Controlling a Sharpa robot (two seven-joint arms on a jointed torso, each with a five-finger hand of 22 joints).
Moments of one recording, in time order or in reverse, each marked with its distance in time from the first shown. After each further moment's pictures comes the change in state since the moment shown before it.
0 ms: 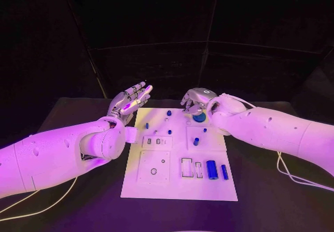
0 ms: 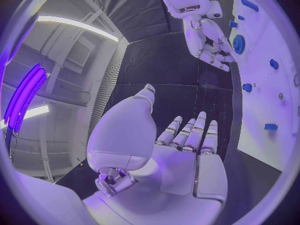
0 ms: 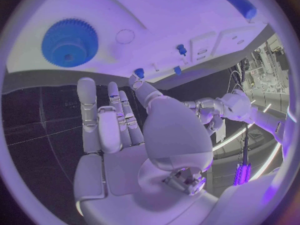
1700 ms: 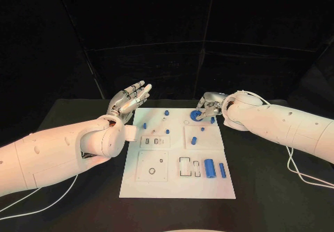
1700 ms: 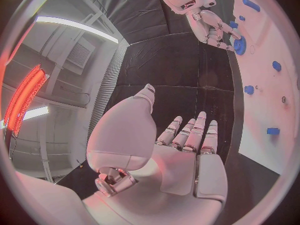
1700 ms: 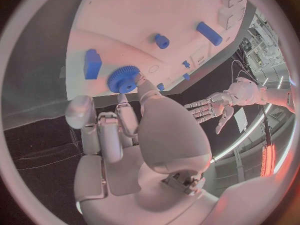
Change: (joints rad) left arm -0.001 0.008 0.000 -0.022 0.000 0.009 -0.002; left_hand 0.000 0.000 0.000 0.000 0.000 0.000 0.000 0.000 0.001 0.000 0.000 0.000 0.000 0.000 0.000 0.000 0.000 0.000 0.000 0.000 0.000 0.001; right arm -0.007 -0.061 0.028 -0.048 0.104 0.270 -0.034; right_hand 0.100 0.002 -0.283 0.186 0.029 -0.074 -0.006 0.029 -0.001 0.138 -0.005 1.152 1.178 -0.001 -0.011 0.140 0.117 -0.039 0.156 -0.005 0.188 0.290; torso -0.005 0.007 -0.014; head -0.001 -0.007
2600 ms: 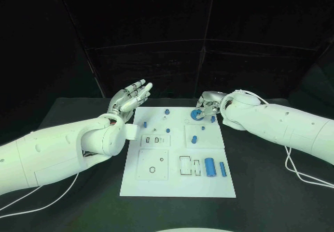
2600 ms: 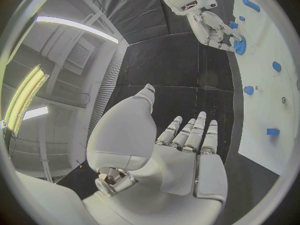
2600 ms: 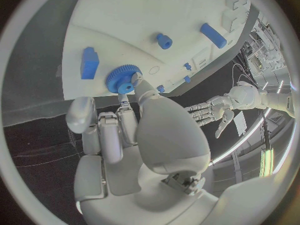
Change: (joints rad) left arm 0.000 0.002 0.000 -0.003 0.000 0.003 -0.002; left_hand 0.000 0.000 0.000 0.000 0.000 0.000 0.000 0.000 0.000 0.004 0.004 0.000 0.000 0.000 0.000 0.000 0.000 0.000 0.006 0.001 0.000 0.001; right arm -0.006 0.019 0.003 -0.016 -0.039 -0.008 0.003; right_hand 0.064 0.063 0.099 -0.060 -0.048 0.100 -0.012 0.039 0.002 0.059 -0.027 0.074 0.021 0.003 -0.008 0.007 0.000 -0.001 0.025 -0.018 0.035 0.049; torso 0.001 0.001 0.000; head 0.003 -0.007
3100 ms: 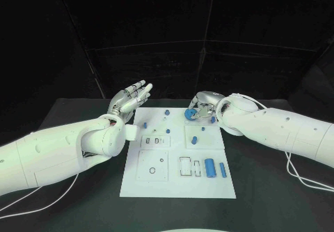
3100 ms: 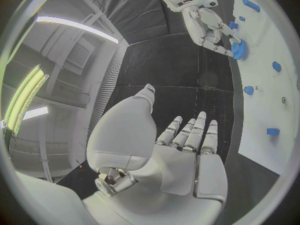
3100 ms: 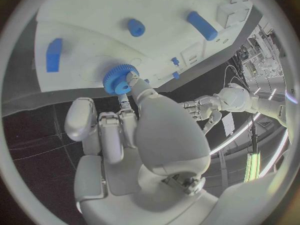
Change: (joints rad) left arm 0.000 -0.003 0.000 0.001 0.000 0.001 -0.001; left_hand 0.000 0.000 0.000 0.000 0.000 0.000 0.000 0.000 0.000 0.000 0.000 0.000 0.000 0.000 0.000 0.000 0.000 0.000 0.000 0.000 0.000 0.000; right arm -0.006 -0.030 -0.003 0.136 -0.040 -0.125 0.011; right_hand 0.012 0.000 0.049 -0.021 0.046 0.000 0.001 0.000 -0.003 0.030 -0.012 0.024 -0.001 -0.003 -0.010 0.000 0.000 -0.015 0.032 -0.011 0.027 0.058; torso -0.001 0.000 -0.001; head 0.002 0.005
